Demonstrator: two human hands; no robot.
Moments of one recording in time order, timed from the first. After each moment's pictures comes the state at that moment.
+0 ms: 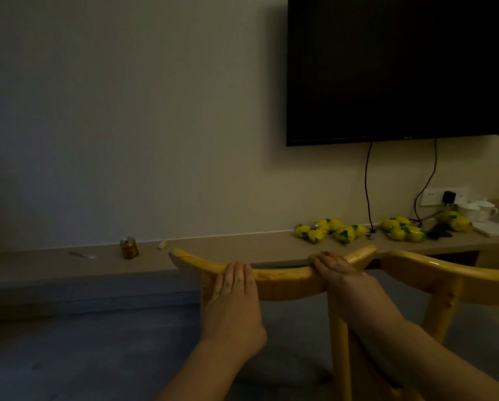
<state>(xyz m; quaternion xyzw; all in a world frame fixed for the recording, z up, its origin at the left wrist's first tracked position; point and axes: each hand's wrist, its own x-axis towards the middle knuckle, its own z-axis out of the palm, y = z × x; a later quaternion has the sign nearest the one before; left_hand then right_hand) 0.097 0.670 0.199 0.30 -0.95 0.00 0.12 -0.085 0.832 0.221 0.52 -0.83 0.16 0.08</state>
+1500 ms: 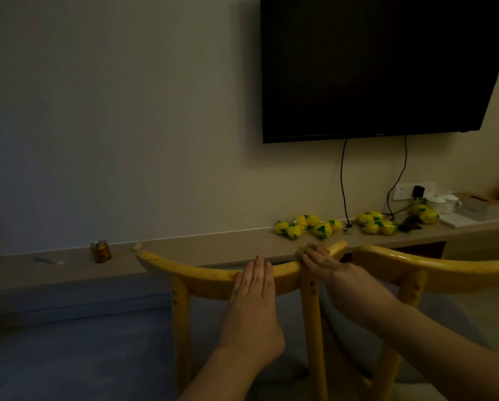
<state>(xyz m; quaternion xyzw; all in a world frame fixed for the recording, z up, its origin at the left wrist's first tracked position) 0.046 0.718 0.188 0.21 -0.96 -0.03 0.16 -0.126 0.859 0.227 0.56 -0.82 0.07 0.08</state>
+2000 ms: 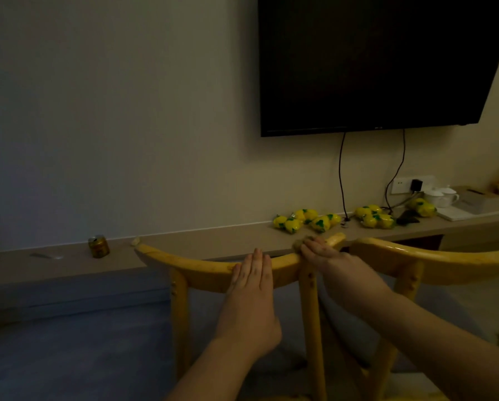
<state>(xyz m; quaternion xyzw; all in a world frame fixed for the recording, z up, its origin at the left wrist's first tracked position) 0.048 0.717 0.187 0.20 -0.96 -0.01 0.18 -0.121 0.852 0.230 0.54 -0.83 0.10 0.09</state>
